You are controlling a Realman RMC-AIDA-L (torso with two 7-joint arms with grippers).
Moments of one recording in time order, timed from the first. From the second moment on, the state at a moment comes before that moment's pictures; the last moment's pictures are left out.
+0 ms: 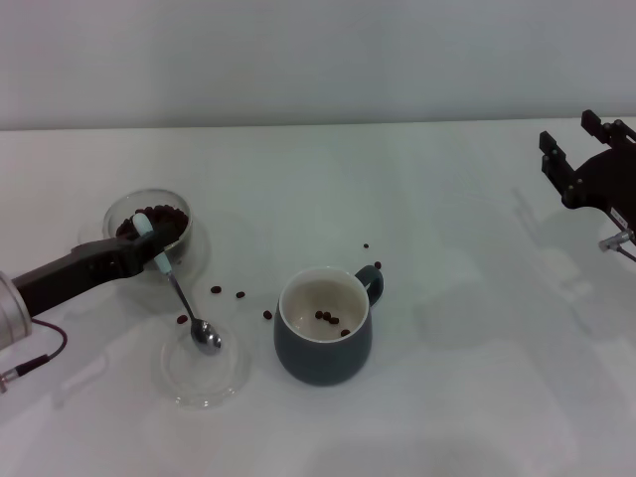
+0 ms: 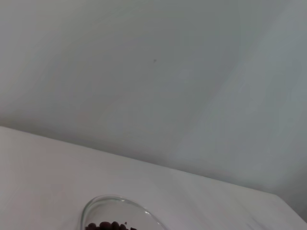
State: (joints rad) left arm -0.44 -2.06 1.00 0.49 1.50 1.15 -1.64; right arm 0.40 2.02 -1.66 -0.22 0.00 -1.04 0.13
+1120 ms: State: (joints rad) left arm -0.47 -2.07 1.08 0.45 1.51 1.15 -1.64; right arm 0.40 2.02 -1.66 -0.22 0.00 -1.04 0.13
